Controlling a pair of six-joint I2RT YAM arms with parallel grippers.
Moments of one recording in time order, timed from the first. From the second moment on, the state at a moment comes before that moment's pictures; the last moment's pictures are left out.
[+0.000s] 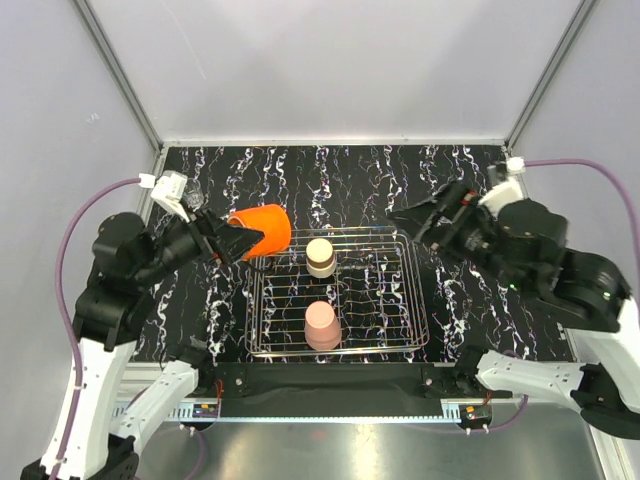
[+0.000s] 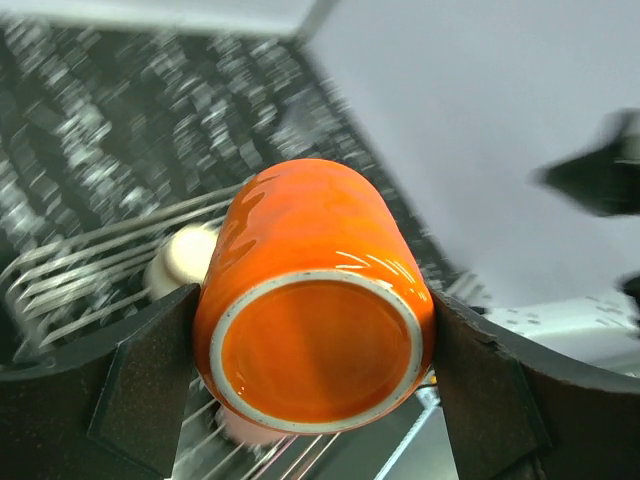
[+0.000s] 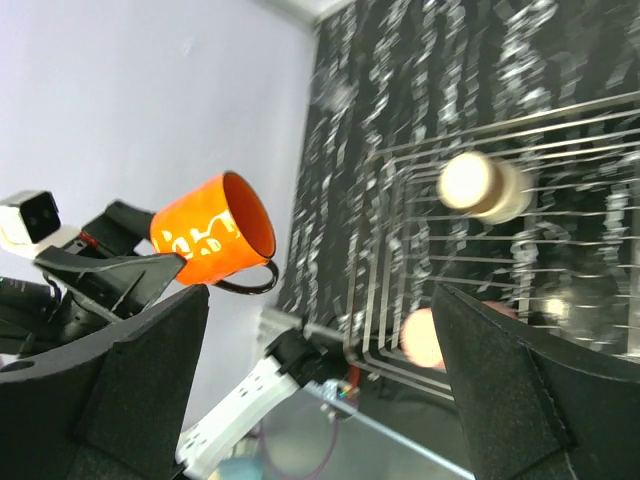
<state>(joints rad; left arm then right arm) -0.28 0.69 1.18 -0.62 0.52 -0.54 0.95 0.95 1.59 -0.94 0.31 1.04</state>
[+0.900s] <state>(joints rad) -0.65 1.14 1.15 -0.90 -0.17 -0.52 0.95 1.08 1.72 -1.34 0.54 0.96</state>
